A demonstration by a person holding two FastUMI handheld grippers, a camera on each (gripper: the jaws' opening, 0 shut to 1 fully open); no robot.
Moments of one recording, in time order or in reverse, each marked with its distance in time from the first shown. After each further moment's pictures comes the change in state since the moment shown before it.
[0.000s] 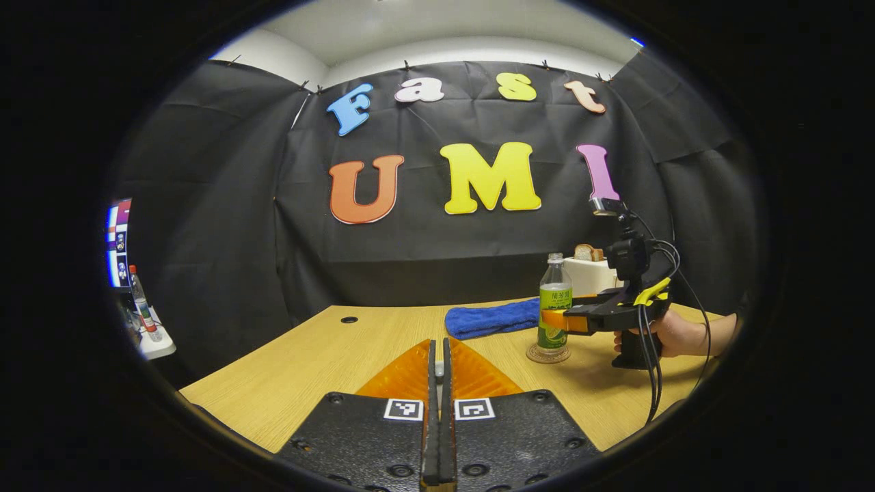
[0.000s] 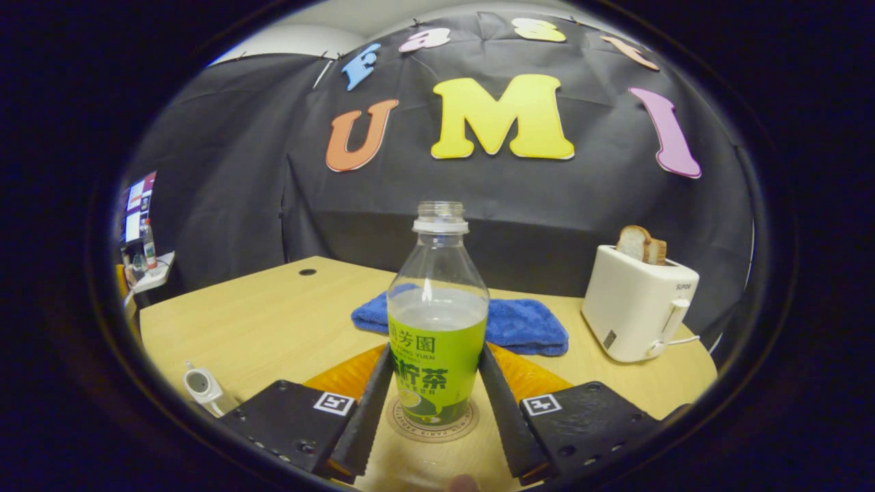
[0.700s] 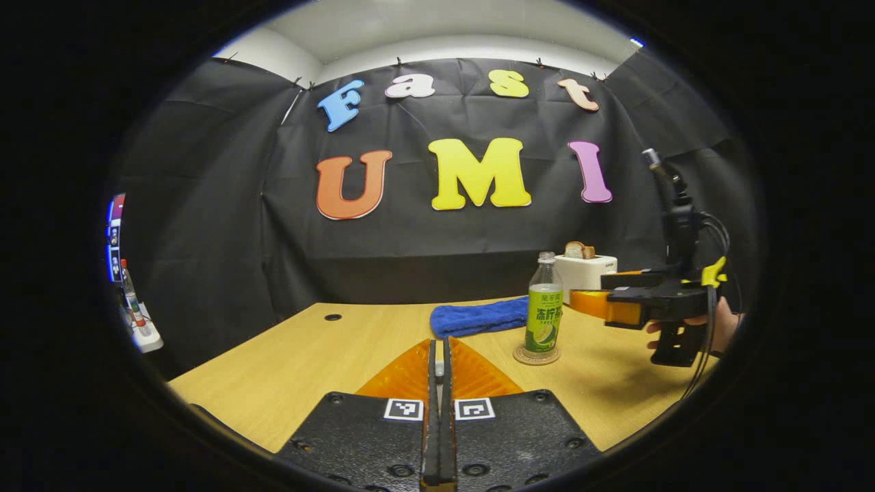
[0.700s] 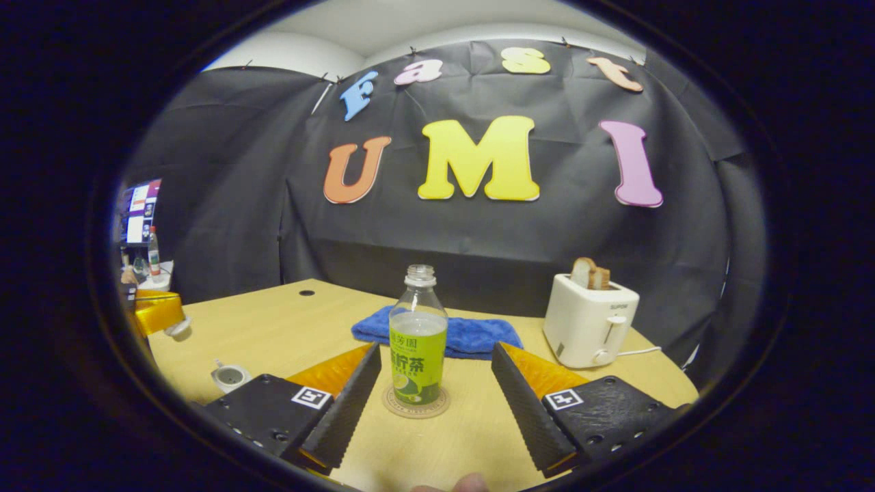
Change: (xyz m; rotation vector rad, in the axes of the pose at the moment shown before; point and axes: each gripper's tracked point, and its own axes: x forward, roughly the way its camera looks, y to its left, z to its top) left arm 0.022 -0.031 -0.014 -0.009 0.002 -0.057; right arm -0.114 -0.023 0.022 -0.033 -0.146 -0.080
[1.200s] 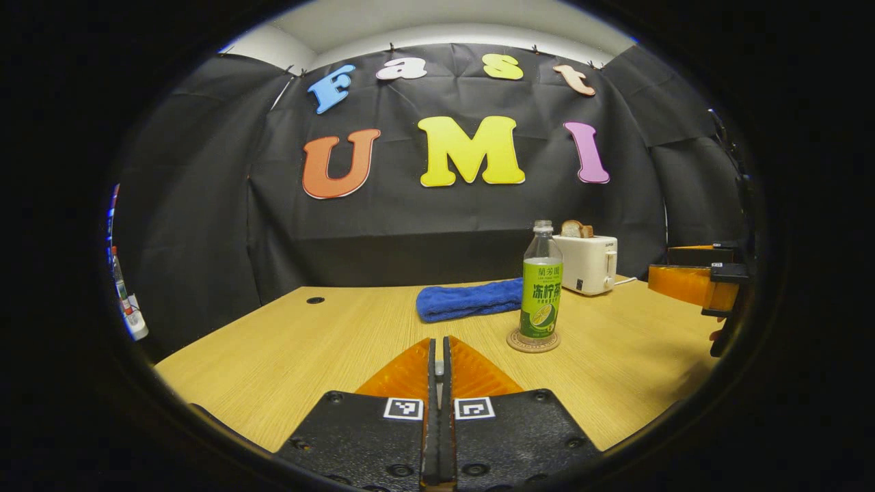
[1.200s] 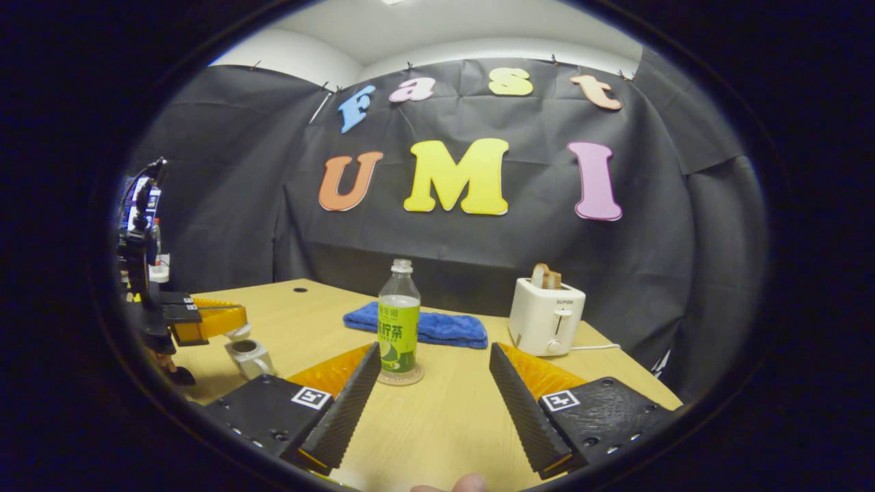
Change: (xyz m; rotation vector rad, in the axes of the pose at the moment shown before) left arm 0.028 -0.013 -0.040 -0.003 0.066 -0.010; right arm -0.078 -0.023 -0.018 -0.015 -0.044 -0.066
